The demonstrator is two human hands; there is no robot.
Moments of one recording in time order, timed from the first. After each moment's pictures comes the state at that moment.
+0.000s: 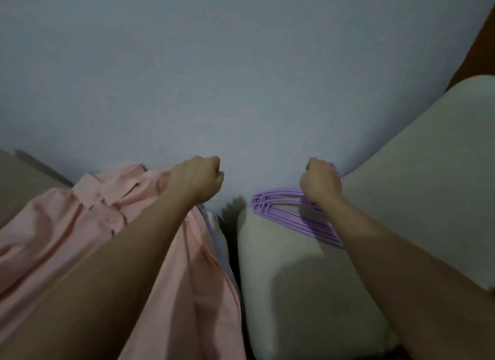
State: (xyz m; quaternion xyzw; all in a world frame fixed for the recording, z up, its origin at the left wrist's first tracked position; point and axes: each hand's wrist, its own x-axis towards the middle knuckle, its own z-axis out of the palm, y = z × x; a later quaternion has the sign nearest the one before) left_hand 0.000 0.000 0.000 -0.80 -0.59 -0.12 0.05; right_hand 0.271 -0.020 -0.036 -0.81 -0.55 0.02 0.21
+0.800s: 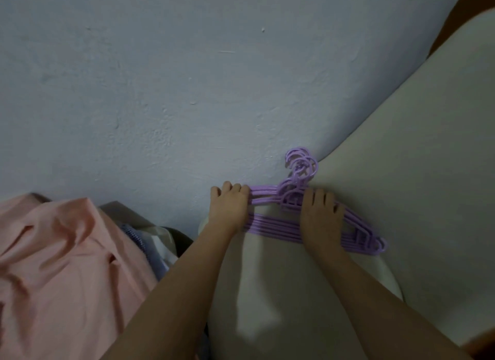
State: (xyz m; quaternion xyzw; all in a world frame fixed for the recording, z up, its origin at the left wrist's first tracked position) left_hand 0.174 0.085 -0.148 -0.87 -0.49 -0.02 0.00; right_hand 0.342 -0.015 -0.175 -0.83 -0.50 -0.23 0.07
